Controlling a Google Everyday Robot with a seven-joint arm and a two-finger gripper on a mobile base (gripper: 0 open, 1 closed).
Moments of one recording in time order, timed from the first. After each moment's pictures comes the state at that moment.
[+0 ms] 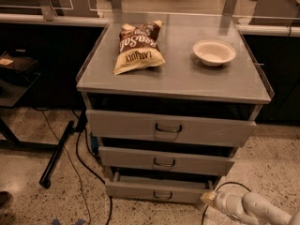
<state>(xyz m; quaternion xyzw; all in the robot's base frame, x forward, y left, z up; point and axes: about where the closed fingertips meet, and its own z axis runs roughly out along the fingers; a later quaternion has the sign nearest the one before) 0.510 -0.287 0.186 0.33 0.86 0.37 0.12</state>
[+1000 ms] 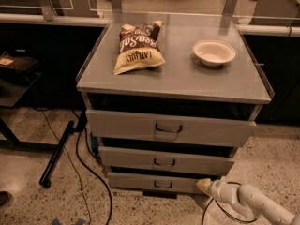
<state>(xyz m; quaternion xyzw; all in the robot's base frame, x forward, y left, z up) 0.566 -0.268 0.221 0.32 0.84 0.41 0.17</state>
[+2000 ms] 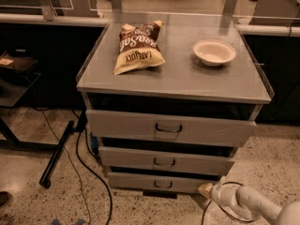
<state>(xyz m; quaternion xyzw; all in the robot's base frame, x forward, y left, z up) 0.555 -0.286 0.180 0.36 0.84 0.37 0.14</state>
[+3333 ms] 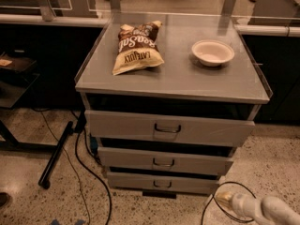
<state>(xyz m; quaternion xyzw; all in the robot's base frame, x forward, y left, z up) 0.507 -0.350 0.209 0.40 0.82 0.39 0.12</state>
